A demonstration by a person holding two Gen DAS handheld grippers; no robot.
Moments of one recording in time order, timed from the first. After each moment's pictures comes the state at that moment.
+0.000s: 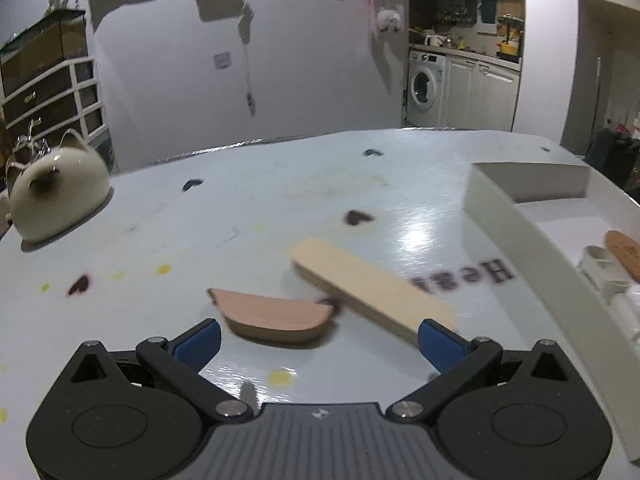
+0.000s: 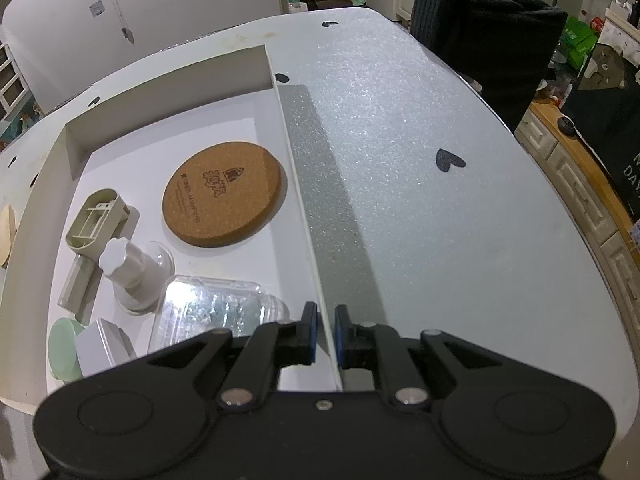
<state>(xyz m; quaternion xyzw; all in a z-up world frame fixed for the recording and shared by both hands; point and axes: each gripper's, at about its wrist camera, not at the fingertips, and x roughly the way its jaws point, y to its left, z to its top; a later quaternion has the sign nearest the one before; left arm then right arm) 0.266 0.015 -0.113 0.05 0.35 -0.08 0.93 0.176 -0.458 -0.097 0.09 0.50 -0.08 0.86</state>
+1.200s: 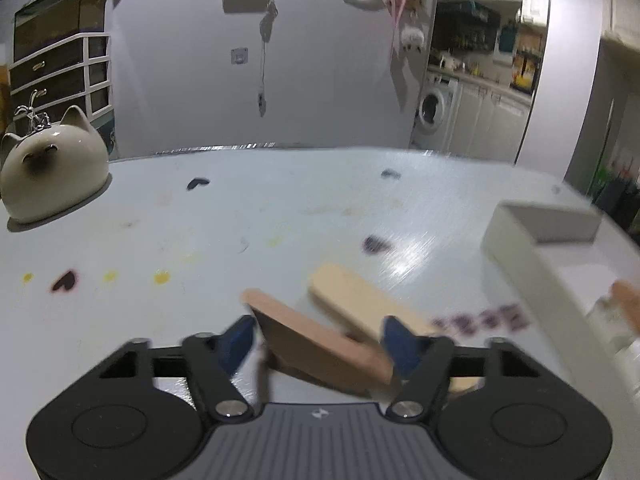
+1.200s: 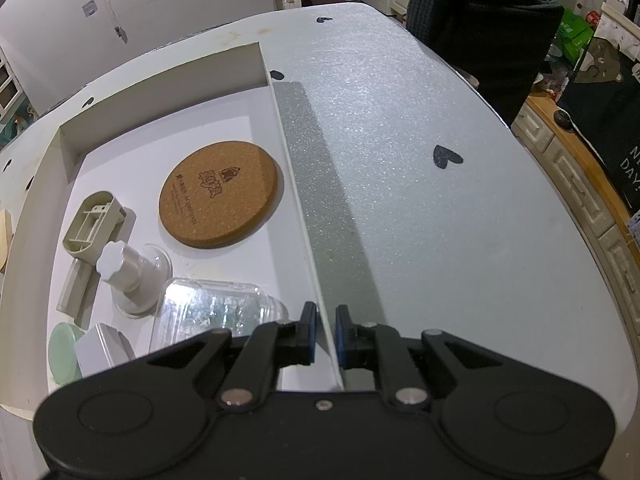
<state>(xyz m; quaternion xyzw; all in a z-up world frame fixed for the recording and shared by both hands) 0.290 0.028 -0.108 -0.02 0.34 -0.09 0.94 0.180 -0.457 -0.097 0.09 0.51 -0.08 0.85</state>
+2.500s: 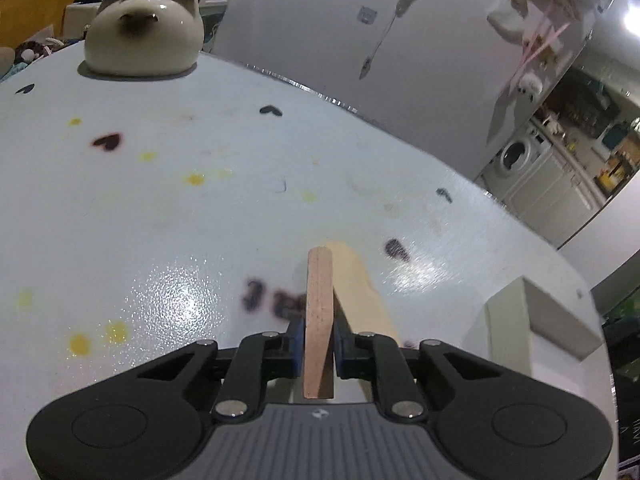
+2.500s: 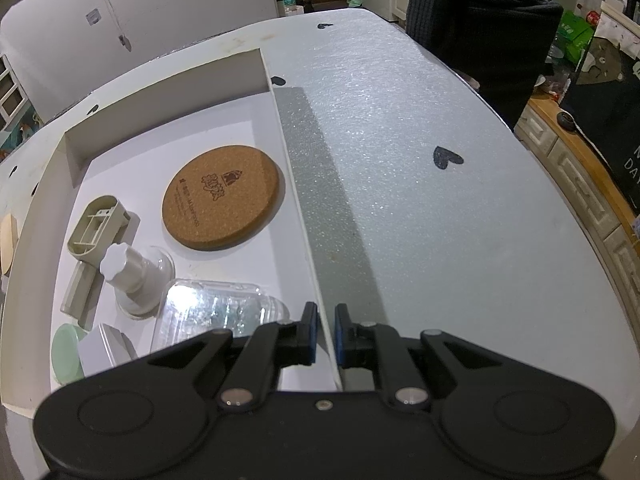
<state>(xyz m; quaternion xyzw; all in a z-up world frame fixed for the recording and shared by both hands) 0.284 0.034 -0.098 -0.23 0.40 0.03 0.89 0.174 -0.460 -0.095 0.10 0.50 -0.08 0.86</state>
